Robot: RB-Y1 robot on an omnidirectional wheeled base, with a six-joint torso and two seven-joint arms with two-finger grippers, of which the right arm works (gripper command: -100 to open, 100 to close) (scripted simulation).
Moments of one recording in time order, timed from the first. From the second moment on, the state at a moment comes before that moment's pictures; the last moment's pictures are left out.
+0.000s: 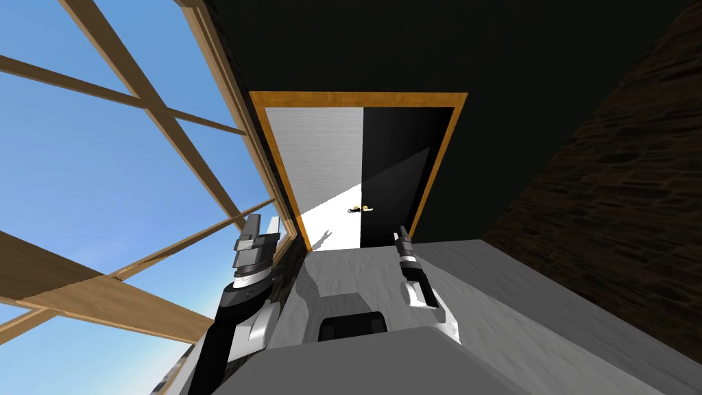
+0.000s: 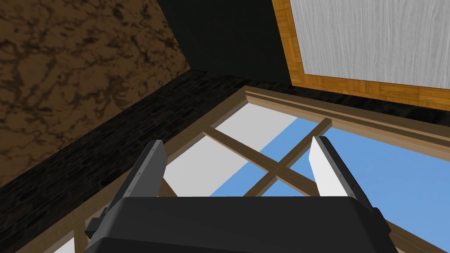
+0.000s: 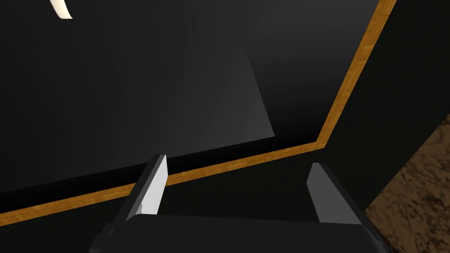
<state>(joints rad) 0.23 -0.11 -0.04 -1.59 -0.23 -0.56 0.06</state>
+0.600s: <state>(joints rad) 0.17 -0.13 -0.04 -1.43 -0.27 -0.60 0.08</state>
